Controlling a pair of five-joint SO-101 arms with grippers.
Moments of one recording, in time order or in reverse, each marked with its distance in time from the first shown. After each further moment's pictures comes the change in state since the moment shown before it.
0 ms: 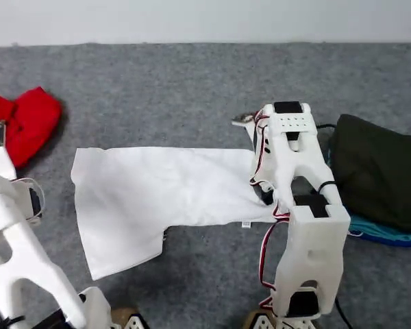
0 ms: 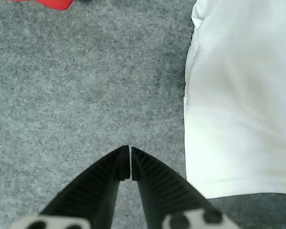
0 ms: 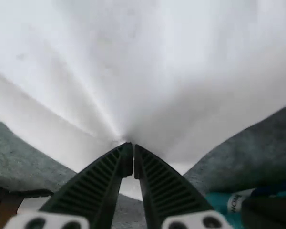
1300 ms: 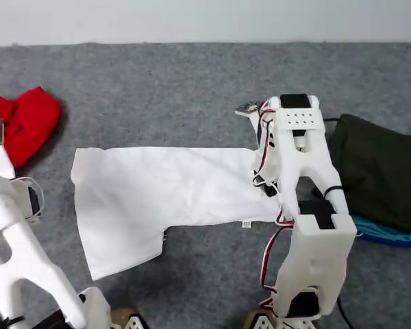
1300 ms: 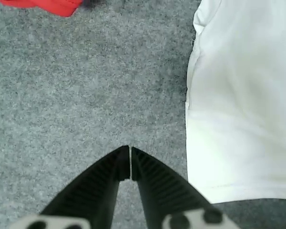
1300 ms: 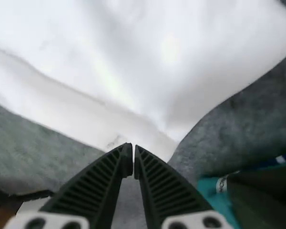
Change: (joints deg) left arm 0.0 0.0 0.0 -1.1 0.2; right arm 0.3 -4.7 0.5 -0.7 -0.2
